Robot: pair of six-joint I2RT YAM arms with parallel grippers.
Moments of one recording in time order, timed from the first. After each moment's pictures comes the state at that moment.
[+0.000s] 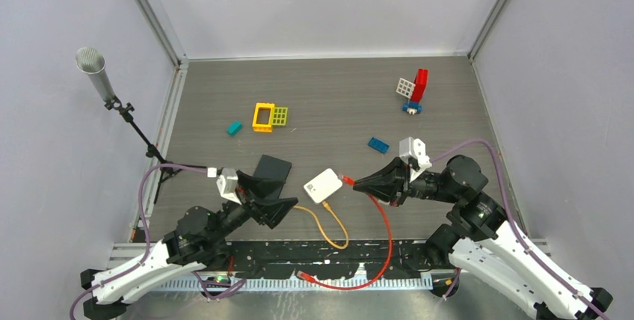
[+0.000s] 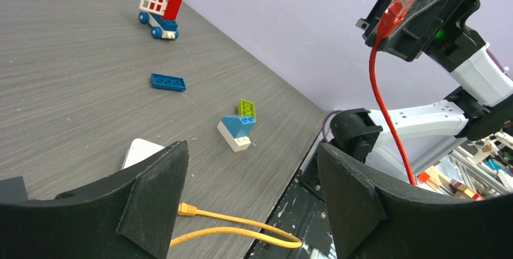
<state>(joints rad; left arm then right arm) -1.12 0.02 0.18 0.06 -0.17 -0.47 0.73 0.51 0.62 -0.05 -0.65 0.15</state>
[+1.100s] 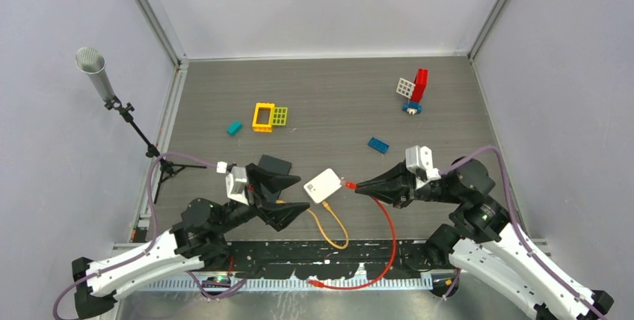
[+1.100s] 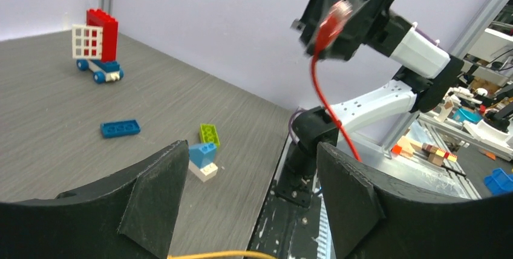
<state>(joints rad) -1.12 0.26 0.24 0.34 0.04 -0.37 0.73 0.47 0.63 0.02 -0.77 0.07</state>
